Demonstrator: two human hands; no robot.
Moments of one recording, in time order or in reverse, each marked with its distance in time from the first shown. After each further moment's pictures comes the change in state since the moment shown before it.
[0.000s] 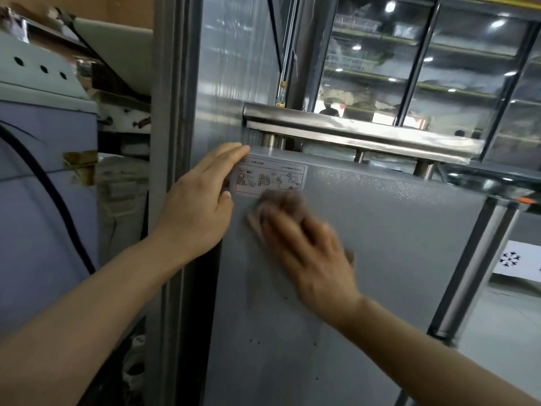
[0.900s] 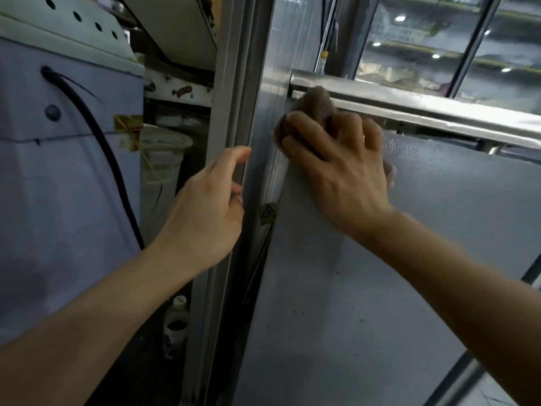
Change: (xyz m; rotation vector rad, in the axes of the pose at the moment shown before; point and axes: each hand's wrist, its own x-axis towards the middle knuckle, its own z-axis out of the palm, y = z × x) left_hand -0.062 -0.031 -0.025 -0.020 -0.061 -0.173; right_hand 0.097 -0.002 0.000 -0.170 -0.024 -0.017
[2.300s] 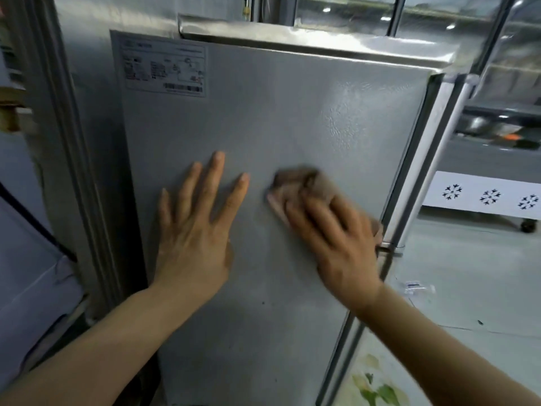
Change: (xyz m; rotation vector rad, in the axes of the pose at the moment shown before) left_hand -0.060 0.078 0.157 0.504 -0.069 0.170; right_hand -0.251 0.034 -0.003 0.160 0.059 0.194
